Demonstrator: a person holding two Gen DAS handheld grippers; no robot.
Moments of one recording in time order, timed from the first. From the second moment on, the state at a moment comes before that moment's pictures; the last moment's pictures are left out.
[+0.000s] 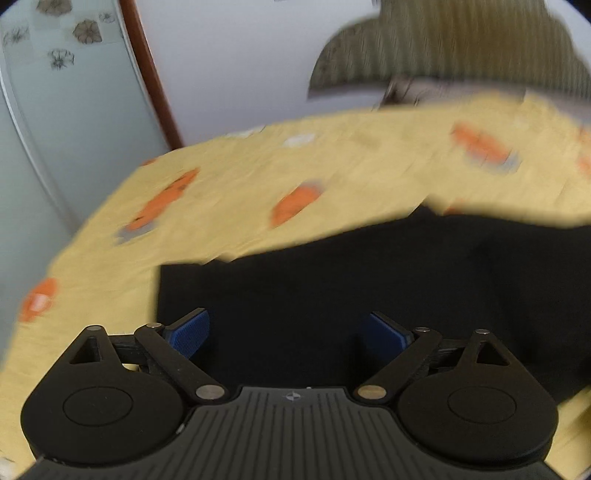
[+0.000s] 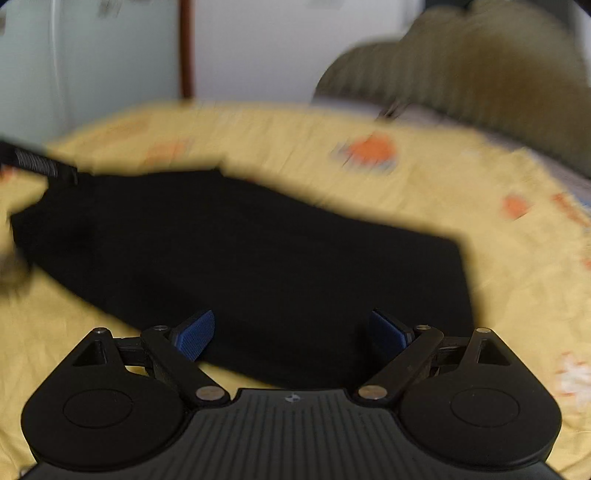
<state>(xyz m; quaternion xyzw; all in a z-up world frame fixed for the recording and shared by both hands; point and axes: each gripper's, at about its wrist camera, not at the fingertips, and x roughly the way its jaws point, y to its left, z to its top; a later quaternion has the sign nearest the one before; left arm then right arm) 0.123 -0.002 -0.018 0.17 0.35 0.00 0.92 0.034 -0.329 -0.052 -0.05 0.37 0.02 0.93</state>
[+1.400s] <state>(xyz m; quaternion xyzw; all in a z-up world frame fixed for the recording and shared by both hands) 0.042 -0.244 -0.075 0.32 0.22 -0.30 0.87 0.118 -0.567 -0.083 0.37 0.34 0.12 0.86</state>
